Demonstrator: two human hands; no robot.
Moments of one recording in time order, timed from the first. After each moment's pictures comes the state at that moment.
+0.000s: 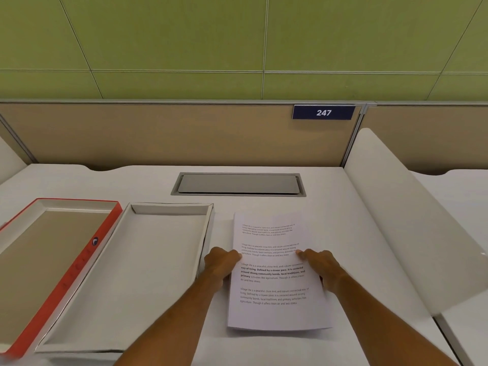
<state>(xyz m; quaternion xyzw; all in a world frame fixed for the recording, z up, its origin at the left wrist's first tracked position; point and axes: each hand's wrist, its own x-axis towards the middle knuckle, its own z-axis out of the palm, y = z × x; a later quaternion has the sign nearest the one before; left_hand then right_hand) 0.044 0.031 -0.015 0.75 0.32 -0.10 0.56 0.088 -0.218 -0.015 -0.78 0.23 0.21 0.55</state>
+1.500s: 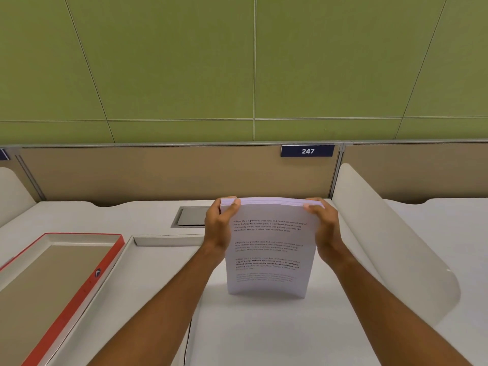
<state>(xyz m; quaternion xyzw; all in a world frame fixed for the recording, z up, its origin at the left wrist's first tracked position) 0.058 0.013 0.145 0.64 0.05 0.17 0.75 0.090 -0.203 0.146 -0.66 -0.07 -0.10 0.74</state>
